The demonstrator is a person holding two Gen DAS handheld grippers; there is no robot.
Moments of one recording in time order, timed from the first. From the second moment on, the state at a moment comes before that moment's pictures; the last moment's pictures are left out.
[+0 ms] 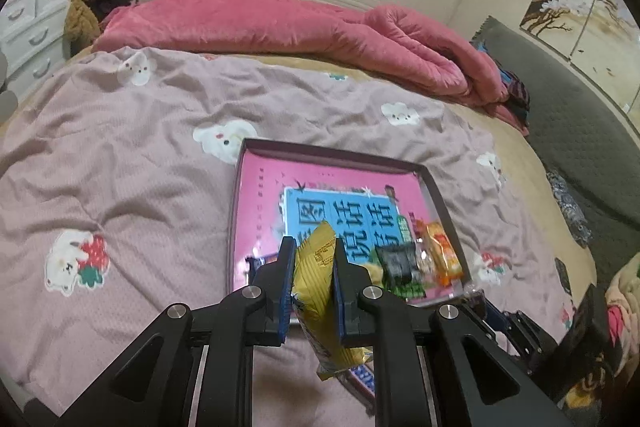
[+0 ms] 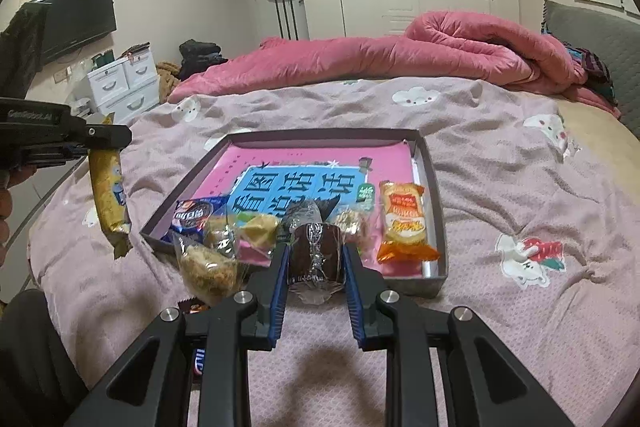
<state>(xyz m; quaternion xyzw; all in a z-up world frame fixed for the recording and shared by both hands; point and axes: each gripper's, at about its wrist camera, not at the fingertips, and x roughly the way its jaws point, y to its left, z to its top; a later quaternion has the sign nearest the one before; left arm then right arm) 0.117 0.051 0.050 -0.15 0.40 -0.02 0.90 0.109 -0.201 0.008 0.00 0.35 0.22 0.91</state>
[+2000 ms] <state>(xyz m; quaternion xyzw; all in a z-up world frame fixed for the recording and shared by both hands) 0.178 0.044 -0.017 -0.12 0.42 0.03 0.90 0.166 -0.194 -0.036 0.01 0.39 0.20 0.90</state>
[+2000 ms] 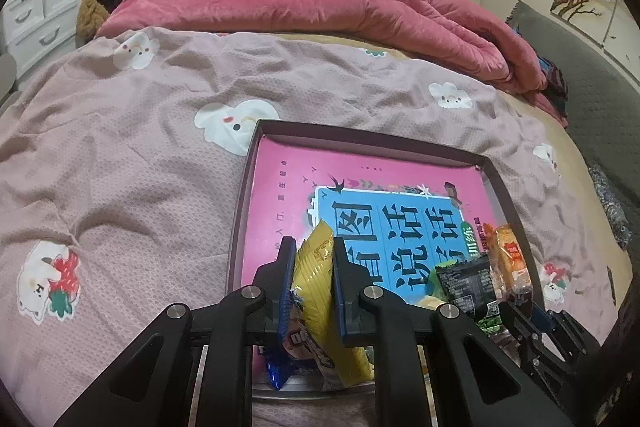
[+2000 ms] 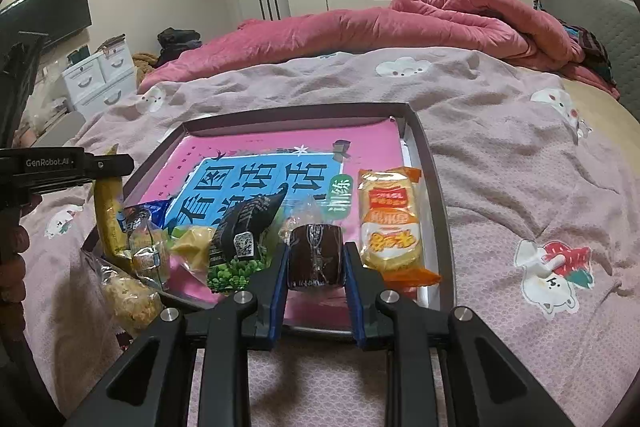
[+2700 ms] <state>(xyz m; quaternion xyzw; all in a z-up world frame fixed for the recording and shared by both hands) 0.179 0.046 -0.020 -0.13 0.43 0.03 0.89 0.152 -0.195 -0.036 0.00 0.39 0.20 0.90</state>
